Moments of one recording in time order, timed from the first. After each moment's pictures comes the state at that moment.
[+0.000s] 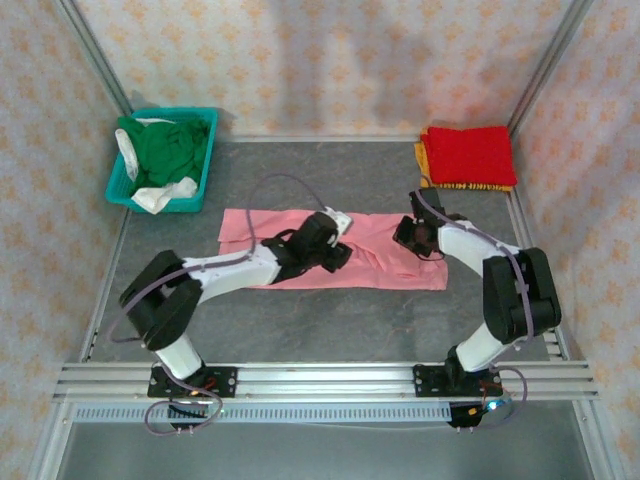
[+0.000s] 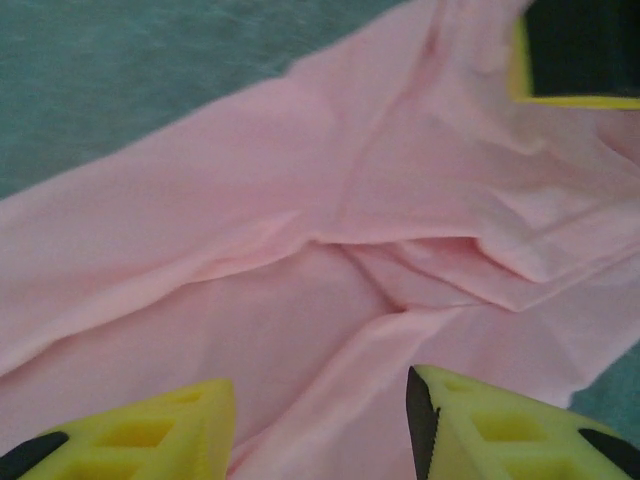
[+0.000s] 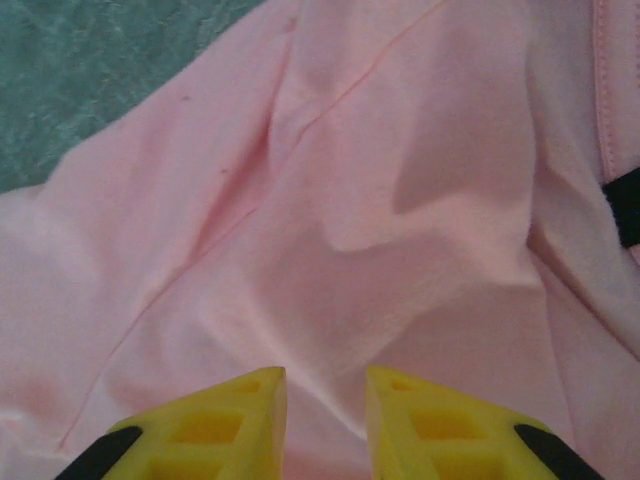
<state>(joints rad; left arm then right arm) -0.82 1.73 1.07 -0.10 -0.08 -0.17 0.22 1.61 0.93 -0.41 -0.07 0.71</state>
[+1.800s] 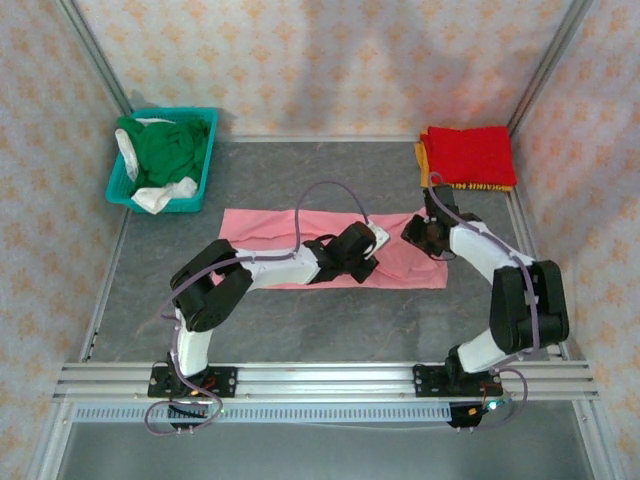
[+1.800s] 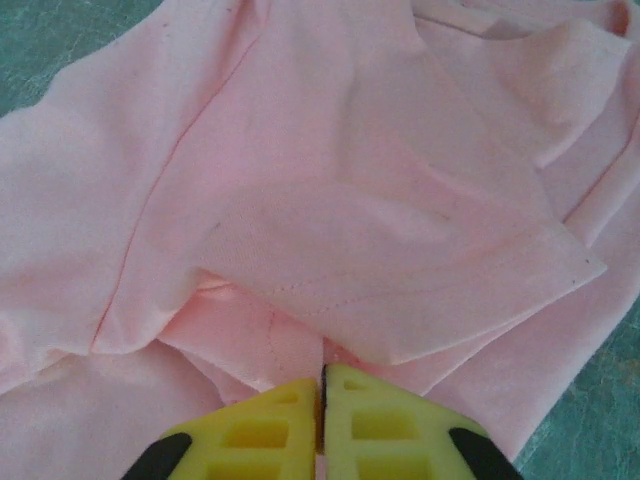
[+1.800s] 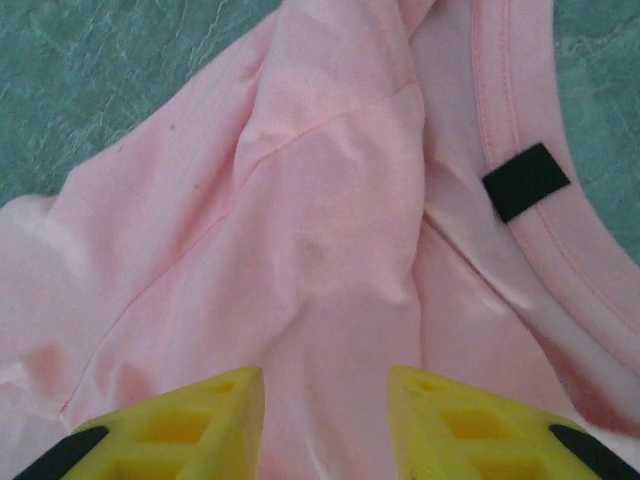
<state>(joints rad) -0.90 1.95 1.25 -0.12 -0.09 -0.11 0.16 1.49 0.91 -0.50 -0.11 0.66</state>
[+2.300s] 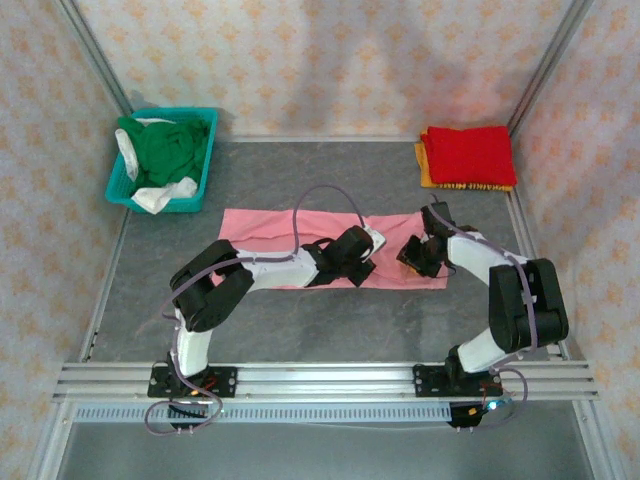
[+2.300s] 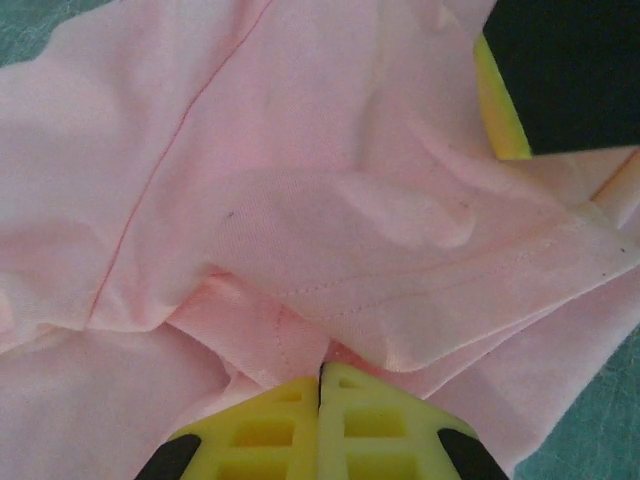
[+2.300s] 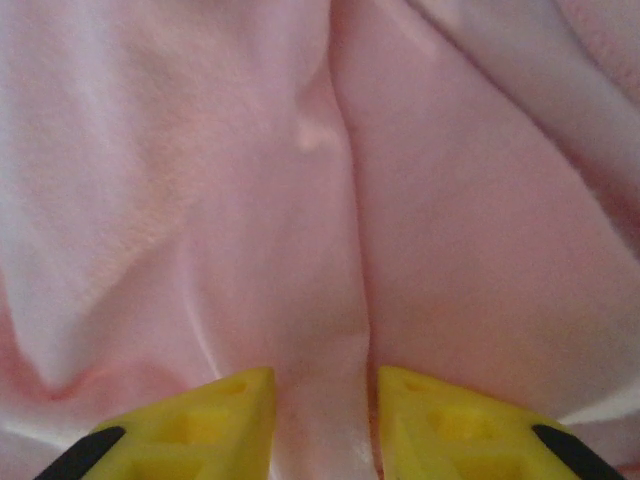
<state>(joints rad) -0.90 1.95 1.21 -0.09 -0.10 -0.13 0.16 1.53 0.79 -0.51 -0.25 0.72</state>
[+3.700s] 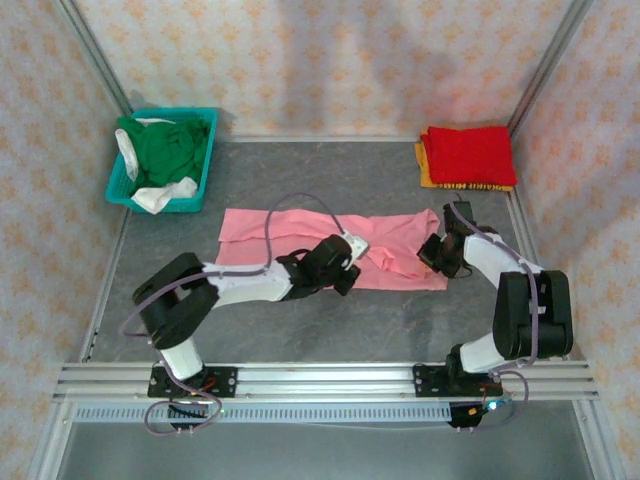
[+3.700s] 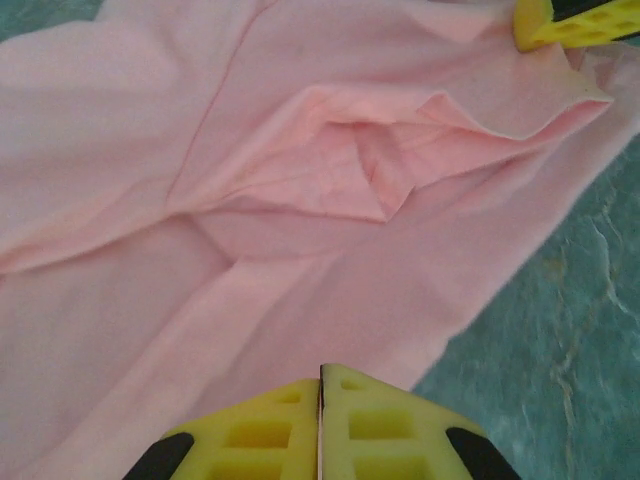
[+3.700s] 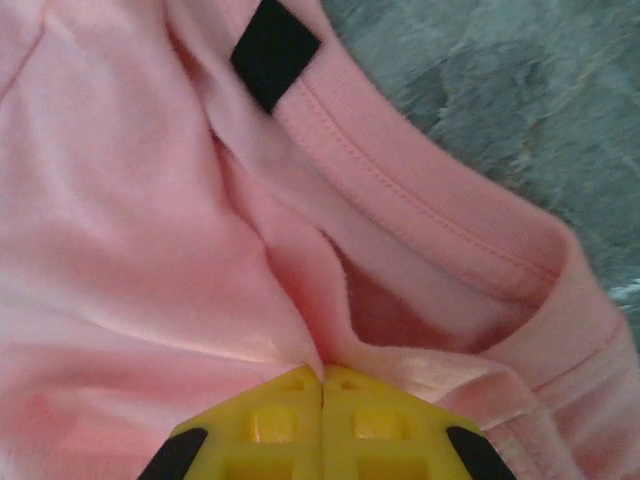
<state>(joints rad) -0.90 1.69 0.94 0.01 -0.06 -0.20 0.02 1.47 0.80 -0.59 -0.19 0.67</state>
